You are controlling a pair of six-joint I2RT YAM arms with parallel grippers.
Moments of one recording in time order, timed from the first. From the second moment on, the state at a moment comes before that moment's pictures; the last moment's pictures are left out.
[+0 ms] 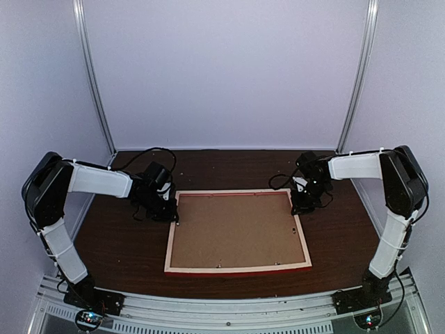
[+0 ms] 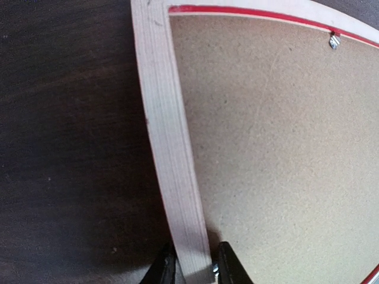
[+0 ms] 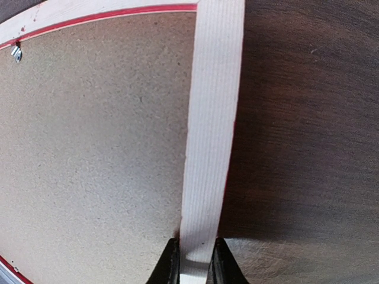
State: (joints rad) left arm -0.57 1.77 1.00 -0.36 0.12 -0.47; right arm 0.37 1.85 1.18 -0.66 -0.15 0.30
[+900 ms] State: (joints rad) left arm -0.56 1.76 0.99 -0.42 0.19 -0.47; right arm 0.37 1.86 1.20 -0.67 -0.16 0.30
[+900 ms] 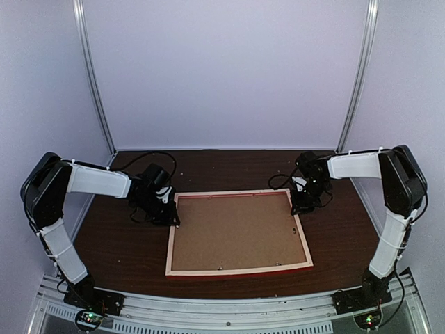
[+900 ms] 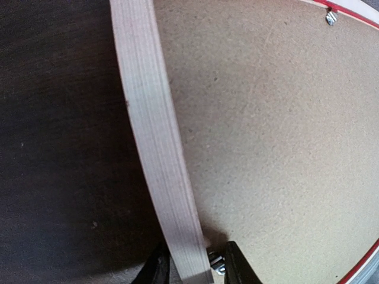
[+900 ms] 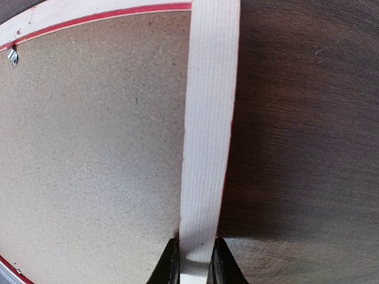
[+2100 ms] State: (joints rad) left arm -0.55 1.71 0.97 -0.55 0.18 -0.47; right arm 0.37 1.88 1.22 -0.68 -0.17 0.29
